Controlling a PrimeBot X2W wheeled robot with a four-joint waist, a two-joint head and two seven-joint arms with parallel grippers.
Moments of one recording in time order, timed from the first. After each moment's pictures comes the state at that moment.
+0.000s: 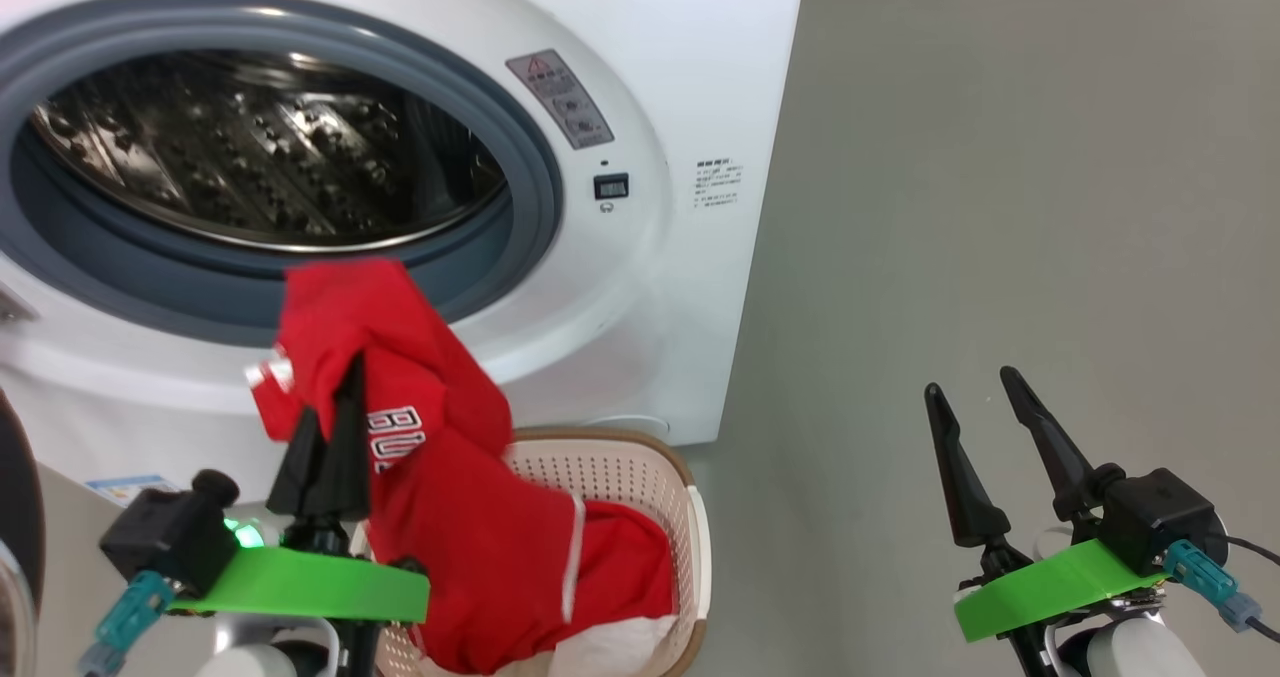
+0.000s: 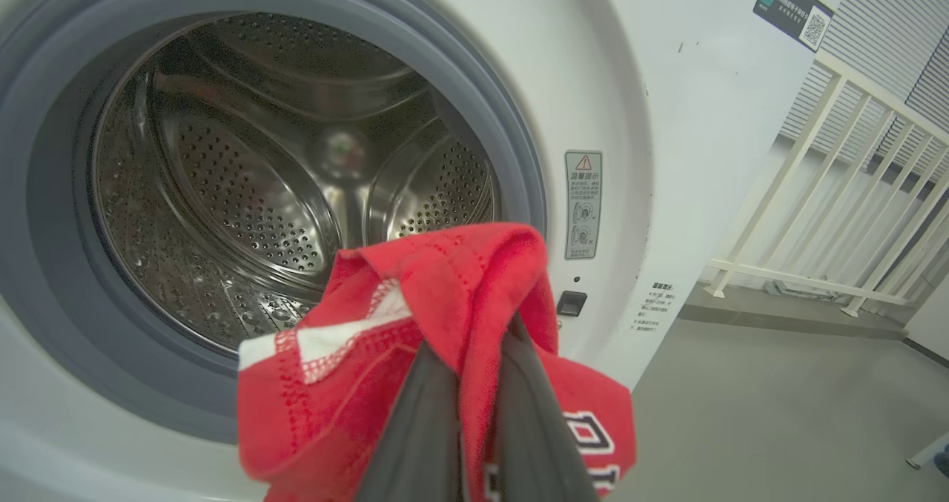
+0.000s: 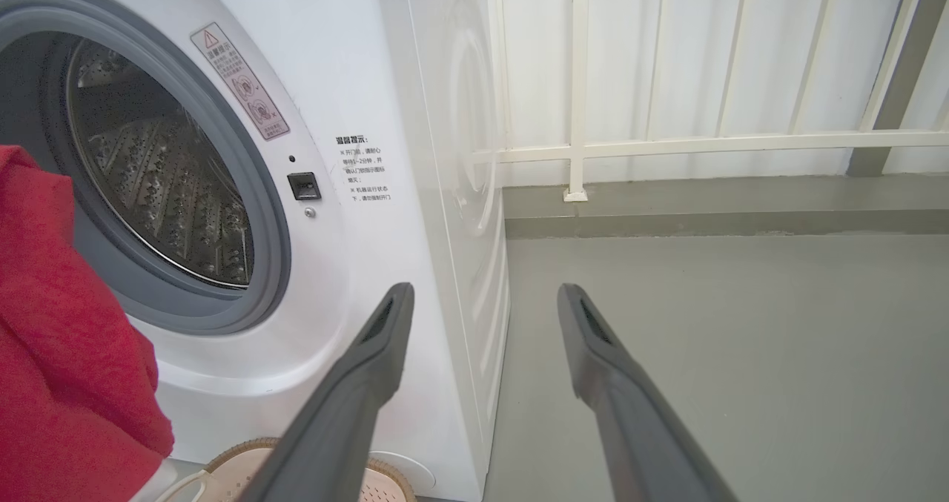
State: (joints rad) left arm -0.20 0.05 -0.06 0.04 -0.40 -0.03 -0.19; right arm -0.08 -0.05 0.04 0.17 0.26 0.12 -0.26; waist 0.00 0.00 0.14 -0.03
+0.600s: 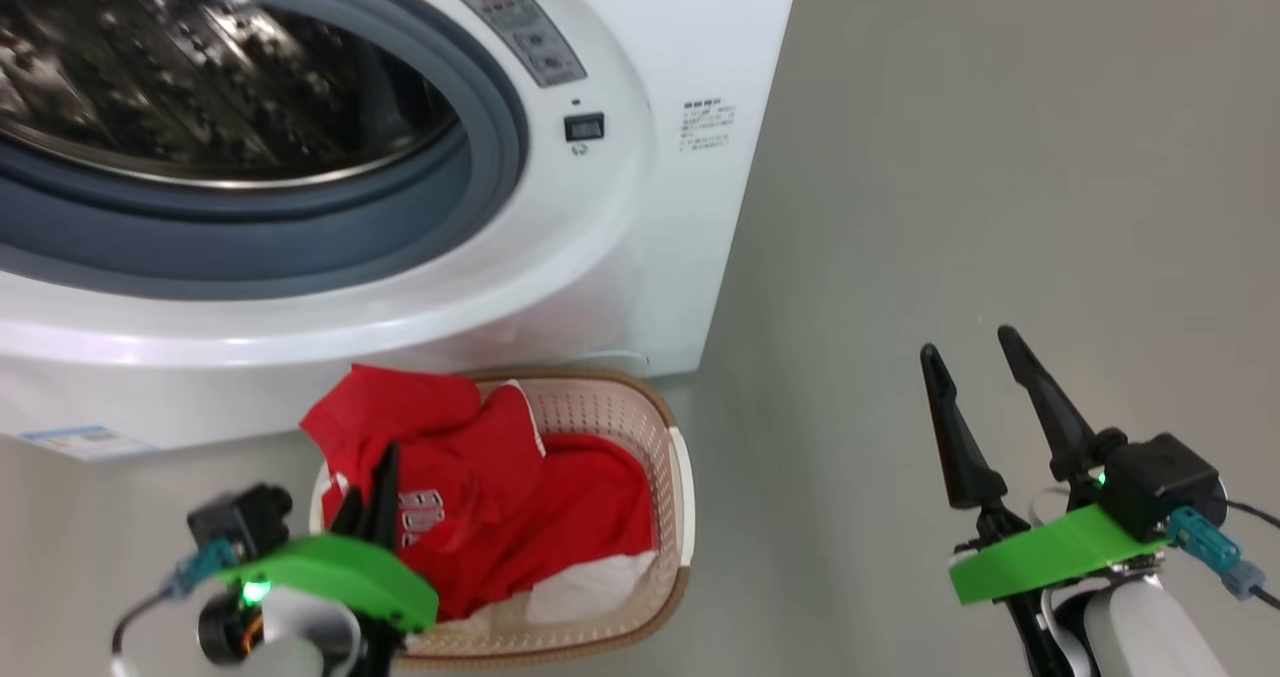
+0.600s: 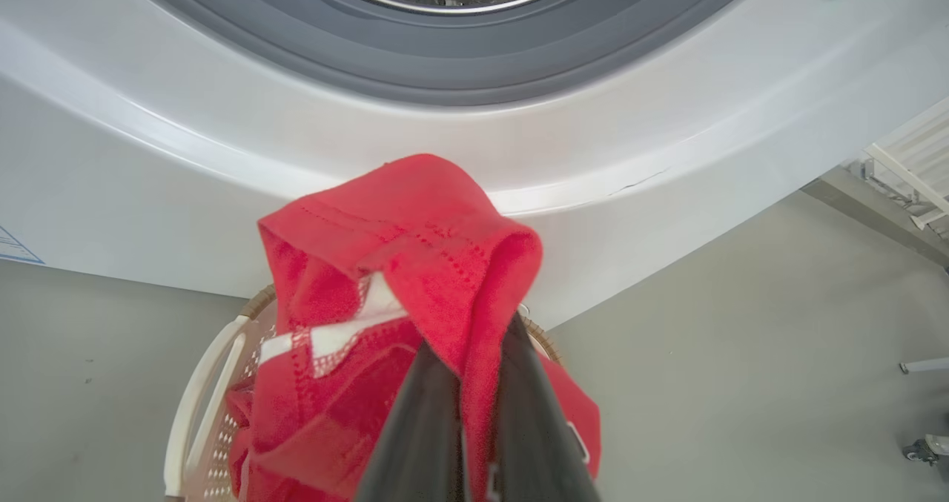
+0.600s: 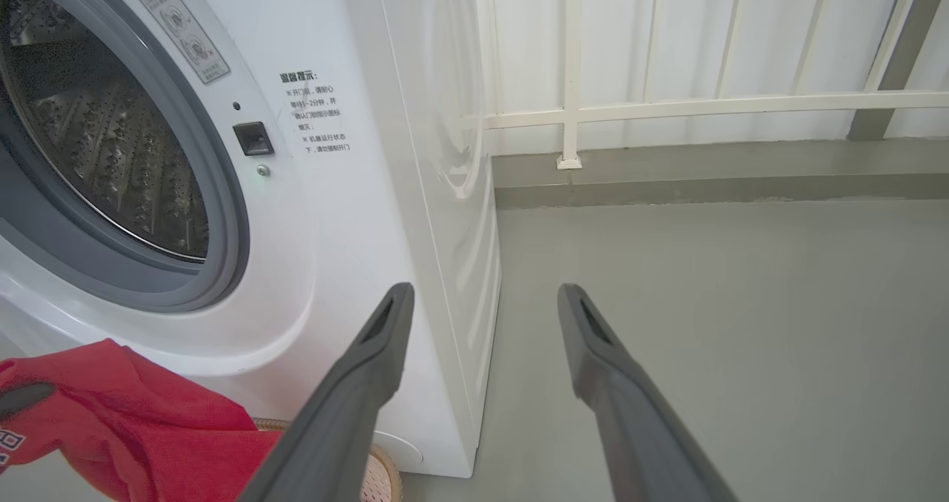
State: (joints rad) left arm -0.32 0.04 -0.10 0.58 -0.58 -0.07 -0.17; right arm -0.13 -0.05 0.05 0.17 0.26 0.12 -0.26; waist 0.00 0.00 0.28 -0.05
